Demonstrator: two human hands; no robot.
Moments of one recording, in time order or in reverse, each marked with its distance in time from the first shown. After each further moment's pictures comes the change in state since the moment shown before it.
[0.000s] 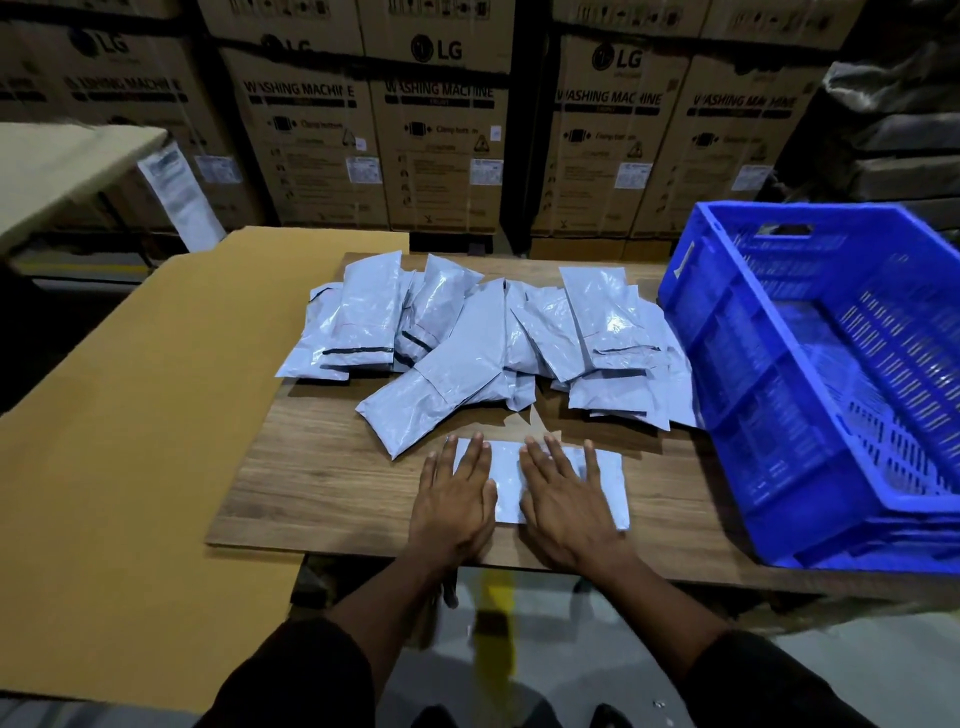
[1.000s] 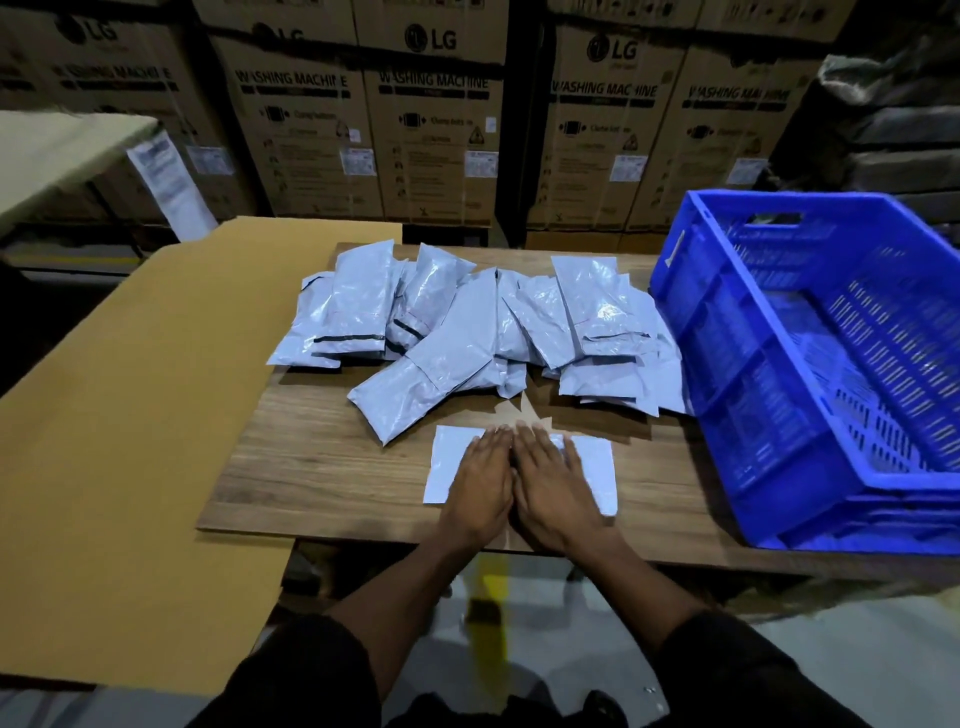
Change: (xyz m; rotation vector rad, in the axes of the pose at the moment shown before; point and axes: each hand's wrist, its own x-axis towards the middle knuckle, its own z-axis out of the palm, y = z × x) left_hand 0.017 0.040 0.001 -0.272 0.151 0.126; right_hand 0.000 -0.002 0.002 0.155 0.027 0.018
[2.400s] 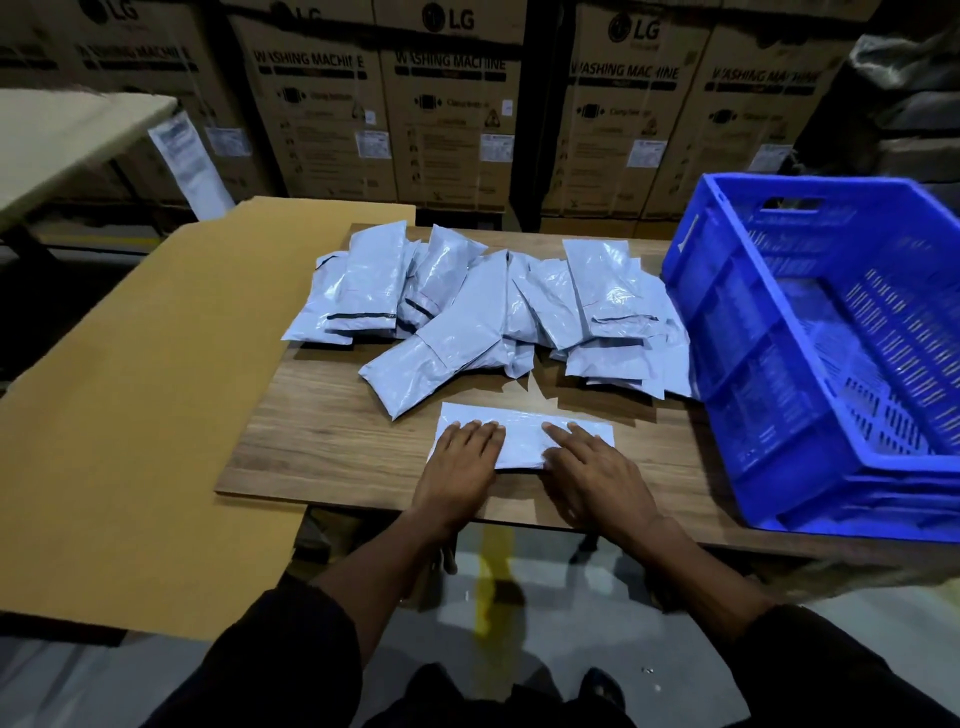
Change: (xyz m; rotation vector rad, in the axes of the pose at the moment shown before) left_hand -0.025 -0.027 -0.019 0.404 -0.092 0.191; right_hand -0.035 0.049 -0.006 -0.006 0.412 -0.325
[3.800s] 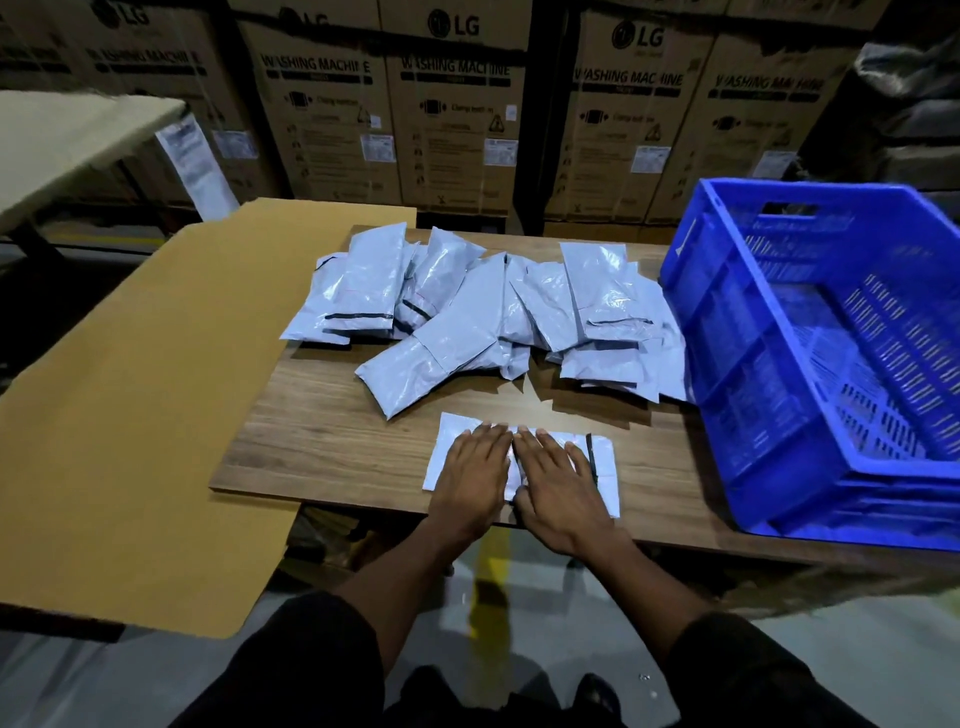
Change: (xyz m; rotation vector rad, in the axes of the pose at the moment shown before) left_hand 0.005 0.033 0.011 -0.234 0.060 -0.167; right_hand 0.009 -0.037 0.016 0.059 -0.436 0.264
